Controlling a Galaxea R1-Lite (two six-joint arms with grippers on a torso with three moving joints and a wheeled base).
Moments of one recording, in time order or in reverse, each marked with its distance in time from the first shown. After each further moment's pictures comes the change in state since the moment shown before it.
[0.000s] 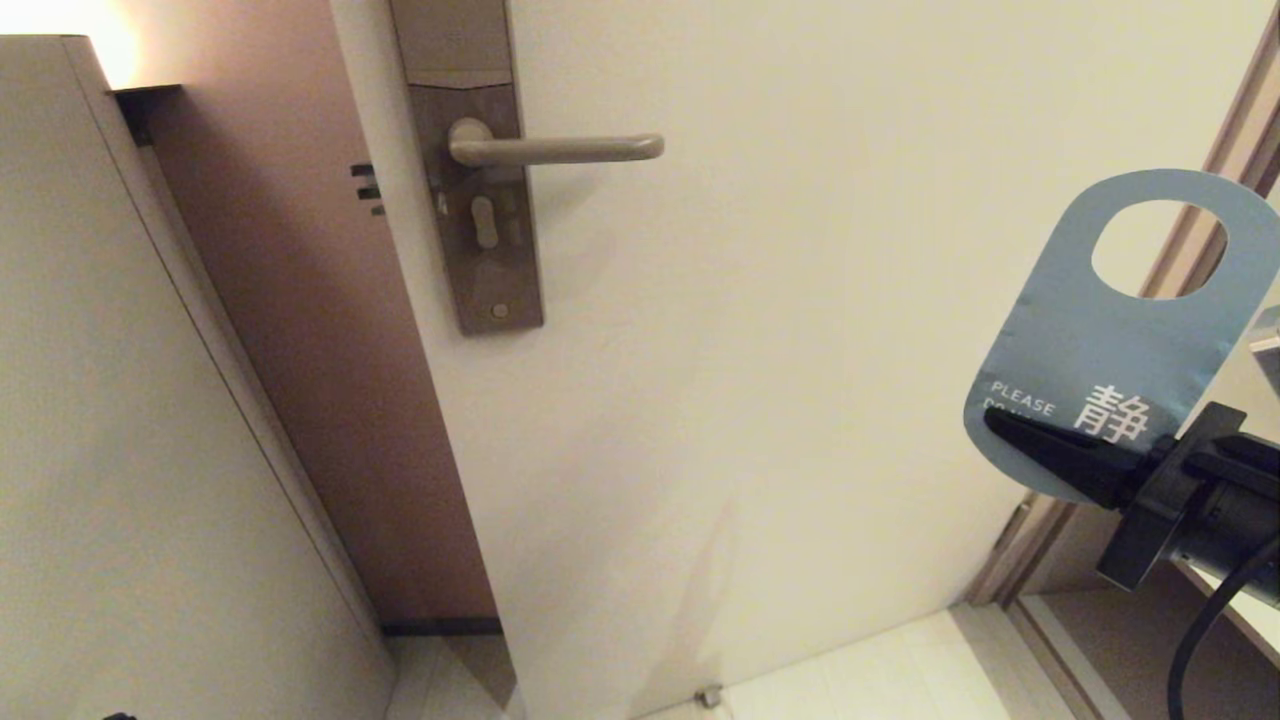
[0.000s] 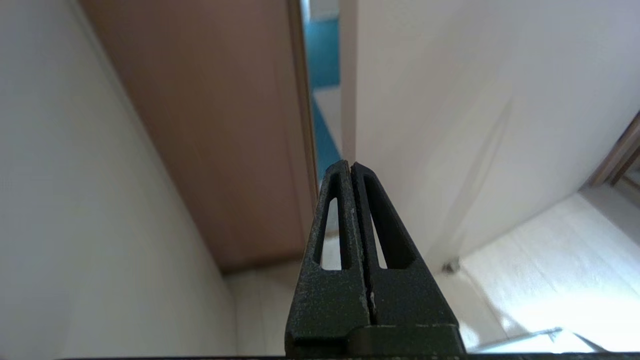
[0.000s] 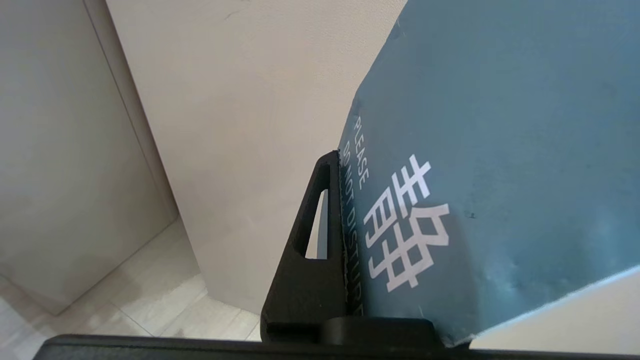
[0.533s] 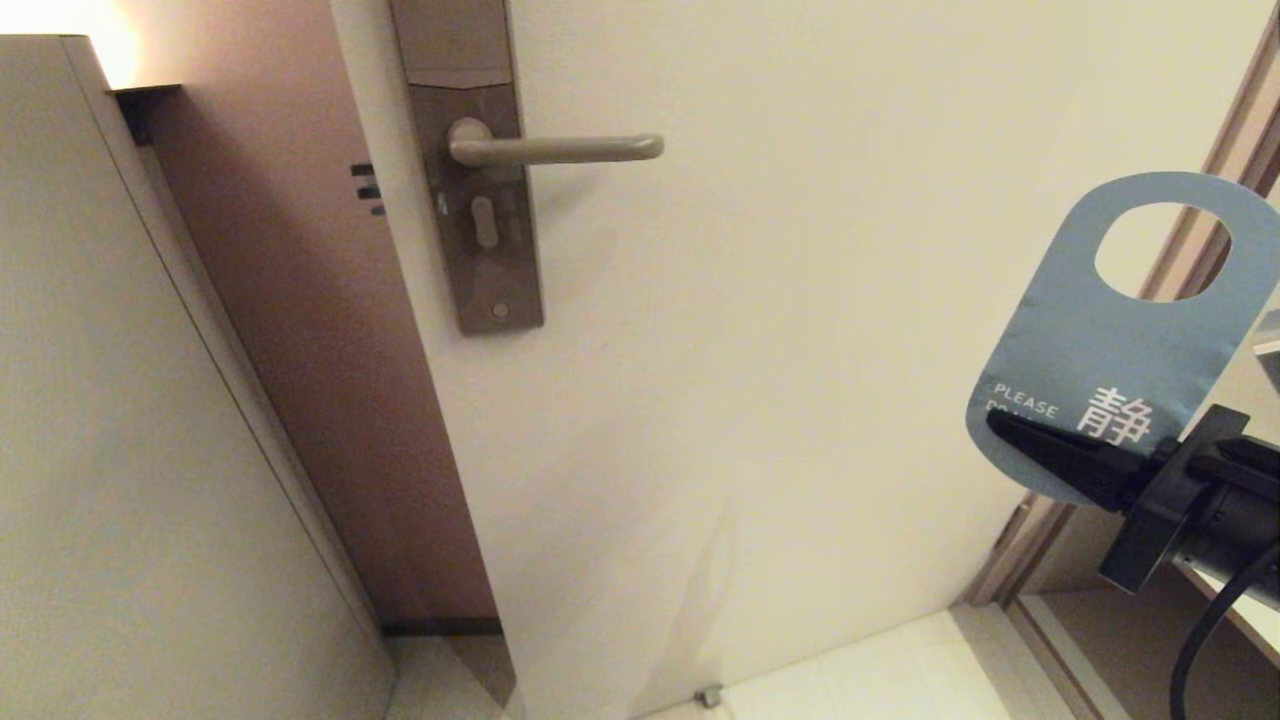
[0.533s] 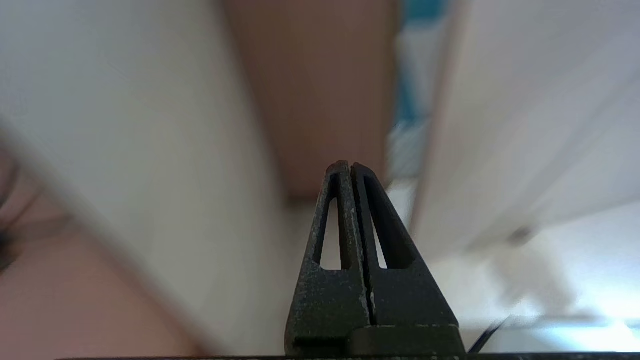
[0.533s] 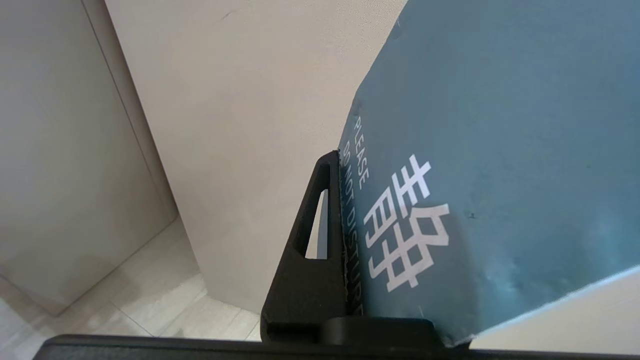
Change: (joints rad) left arm 0.011 -0.044 0.002 0.194 0.250 0.049; right arm 0.000 -0.006 0.006 0.000 -0.003 0.001
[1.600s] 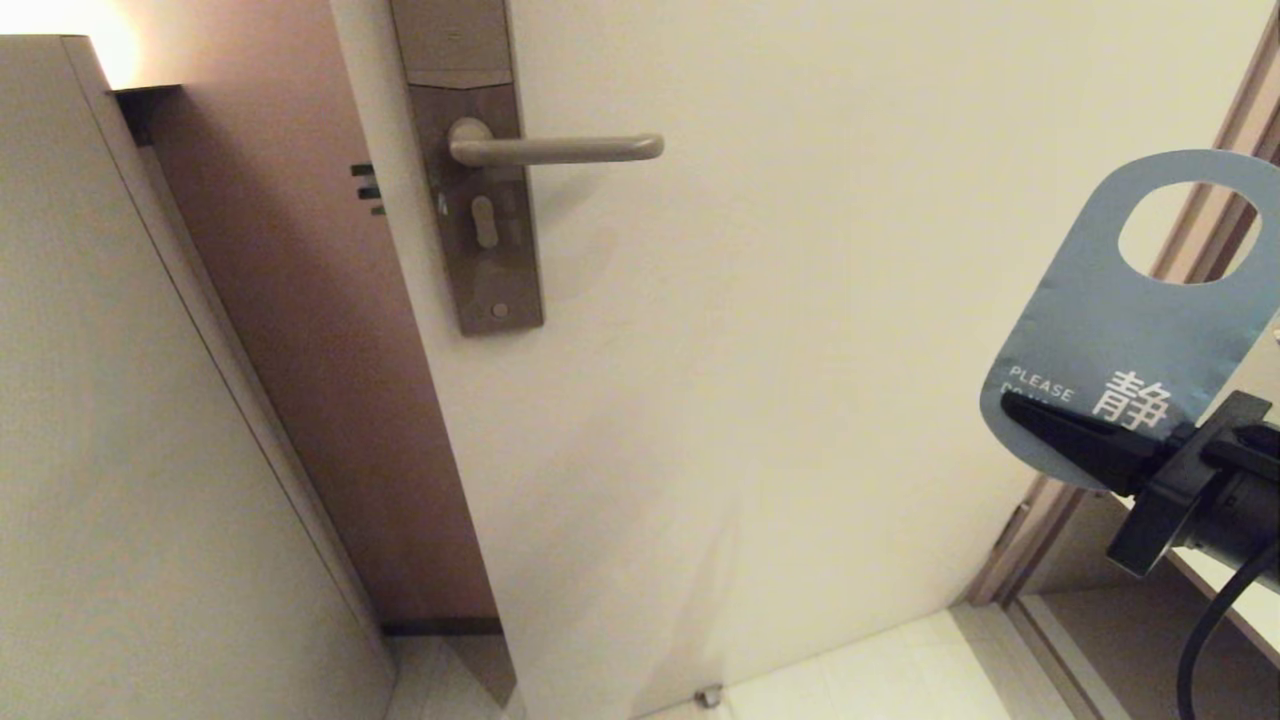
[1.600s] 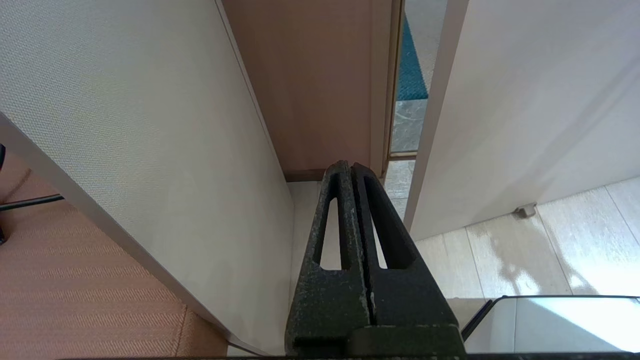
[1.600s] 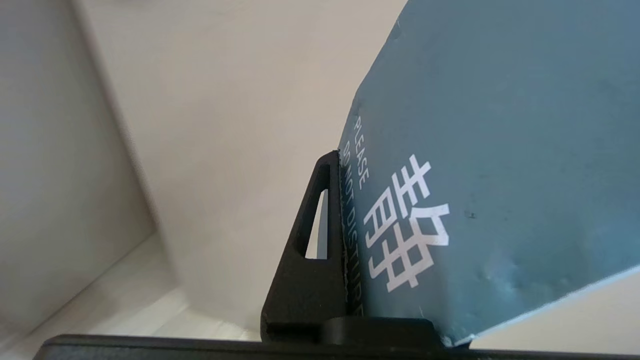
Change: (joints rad) left arm 0.000 -0.003 0.000 0.044 -0.007 -0.010; right arm 0.000 -0.010 -0.015 -0.004 -0.053 -0.020
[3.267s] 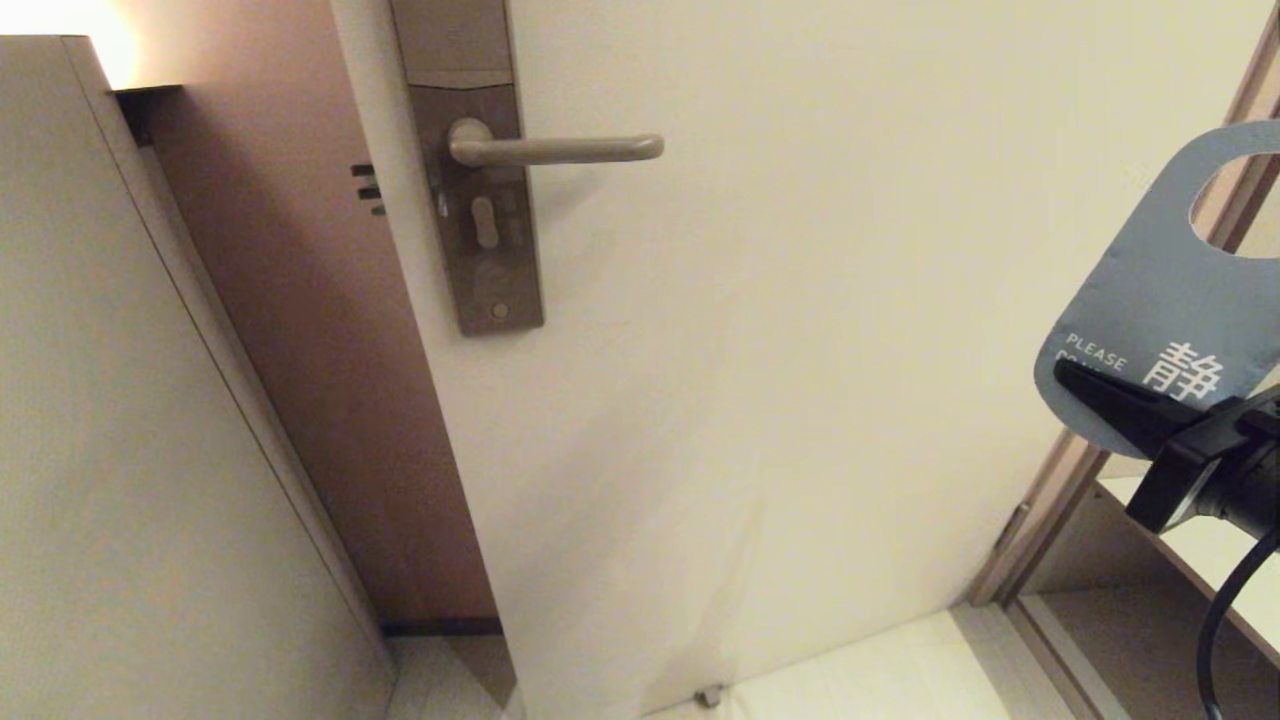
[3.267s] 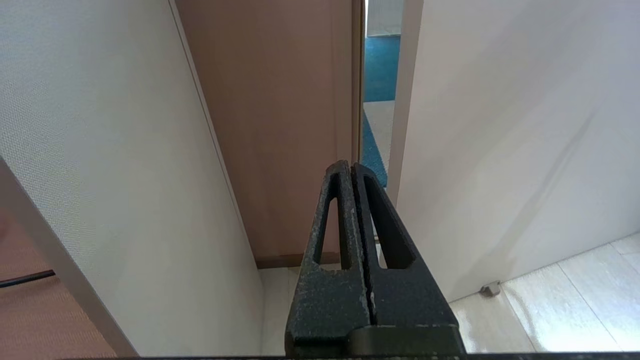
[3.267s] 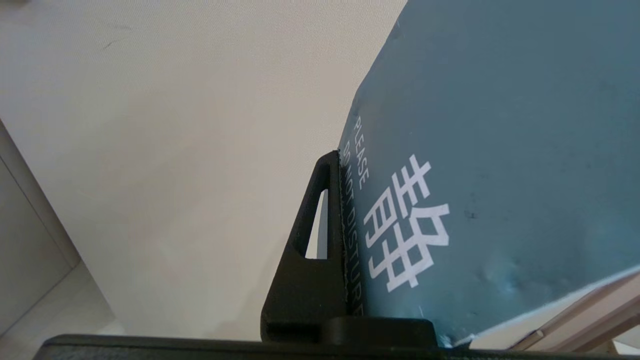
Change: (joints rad) left arm -0.114 -0.274 0.000 -0.001 0.014 -0.076; right arm 0.000 -0.021 -0.023 0.007 -0.194 -0.035
